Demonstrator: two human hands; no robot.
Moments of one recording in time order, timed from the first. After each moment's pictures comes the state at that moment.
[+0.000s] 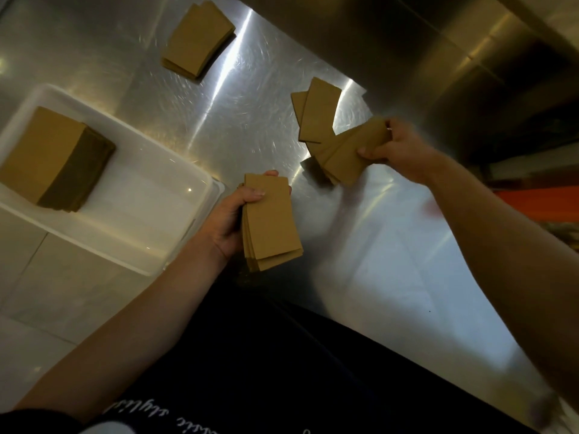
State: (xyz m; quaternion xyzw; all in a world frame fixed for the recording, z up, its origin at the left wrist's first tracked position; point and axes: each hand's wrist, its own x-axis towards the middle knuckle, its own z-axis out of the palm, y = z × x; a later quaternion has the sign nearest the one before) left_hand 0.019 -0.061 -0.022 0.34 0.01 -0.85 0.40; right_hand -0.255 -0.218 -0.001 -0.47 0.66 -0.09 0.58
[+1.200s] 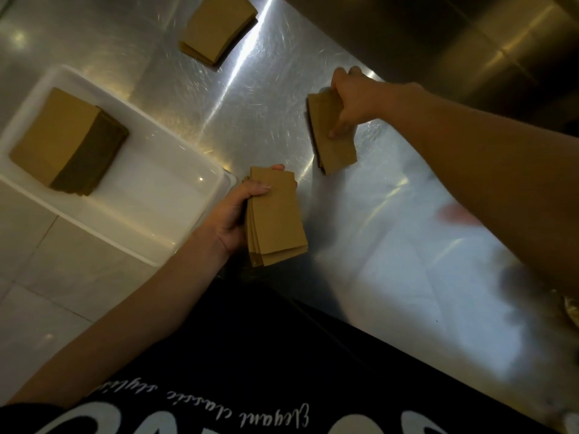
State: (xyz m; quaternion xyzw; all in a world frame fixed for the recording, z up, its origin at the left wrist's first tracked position) left_hand 0.028 -0.061 -0.034 0.37 0.04 -0.84 0.41; right_hand -0.158 -0.303 -0.035 -0.79 0.47 0.26 0.29
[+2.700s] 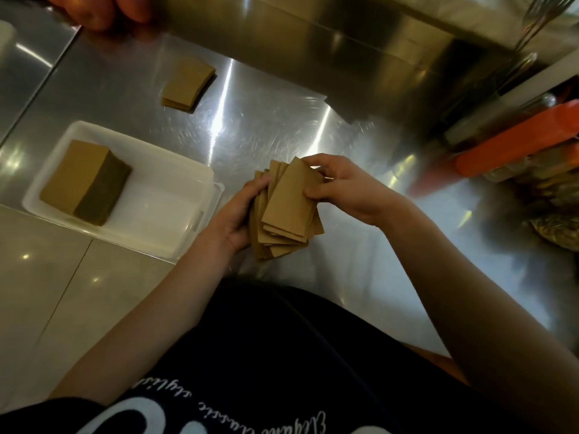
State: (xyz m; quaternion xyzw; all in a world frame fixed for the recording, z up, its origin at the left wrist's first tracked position) left_hand 0.010 -0.031 0.008 0.43 -0.12 -0.83 0.33; right_hand -0.188 -0.058 0.081 -0.49 0.56 -0.16 0.65
